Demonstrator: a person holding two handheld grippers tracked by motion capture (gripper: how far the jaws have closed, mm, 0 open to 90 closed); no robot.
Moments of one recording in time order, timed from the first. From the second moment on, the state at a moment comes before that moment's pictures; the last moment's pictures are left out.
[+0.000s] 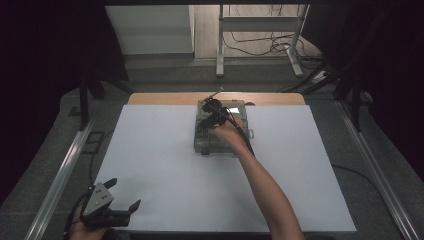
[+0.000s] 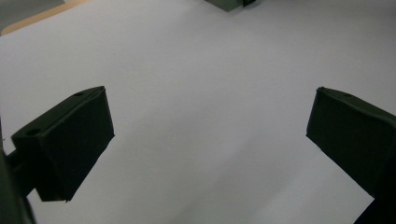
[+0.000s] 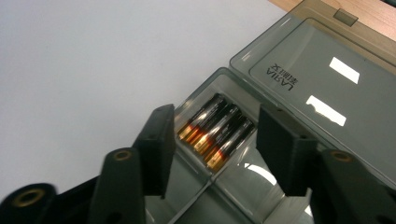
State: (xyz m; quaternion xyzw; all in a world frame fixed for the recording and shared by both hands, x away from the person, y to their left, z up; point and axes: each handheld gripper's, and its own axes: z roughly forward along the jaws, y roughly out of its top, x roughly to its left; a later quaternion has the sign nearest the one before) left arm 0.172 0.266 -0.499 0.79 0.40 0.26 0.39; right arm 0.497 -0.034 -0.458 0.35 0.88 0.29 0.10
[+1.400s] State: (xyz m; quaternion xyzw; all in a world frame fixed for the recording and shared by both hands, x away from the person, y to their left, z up) left arm 0.173 0.264 -0.499 0.79 0.40 0.26 0.38; right arm 0.415 -0.072 -0.455 0.29 0.88 0.36 0.08
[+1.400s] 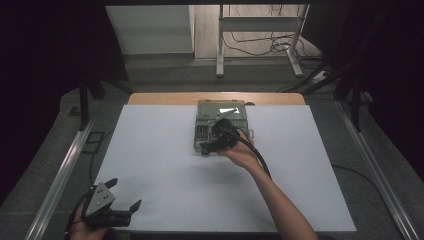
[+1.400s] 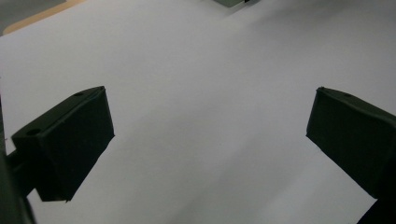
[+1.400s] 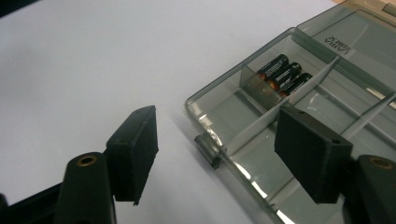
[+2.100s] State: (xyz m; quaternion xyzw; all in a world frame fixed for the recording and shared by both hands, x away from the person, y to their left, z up) left arm 0.173 0.265 -0.499 0.79 0.39 0.26 0.39; right arm 0.393 -0.087 -0.454 0.27 0.89 0.35 0.08
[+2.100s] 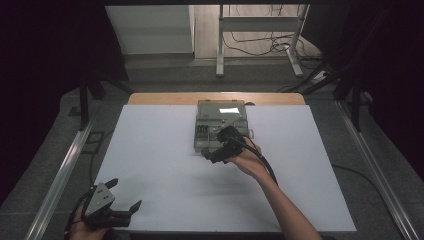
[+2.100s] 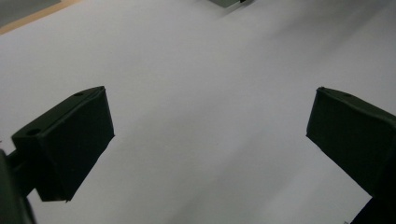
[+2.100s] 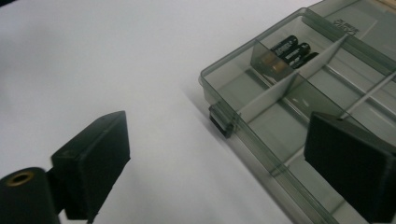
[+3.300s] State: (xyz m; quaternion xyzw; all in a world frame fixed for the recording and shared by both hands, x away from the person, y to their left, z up) left arm 0.173 0.266 -0.499 0.79 0.40 0.25 0.40; right arm 0.365 -0.141 -0.449 0.29 0.88 0.36 0.09
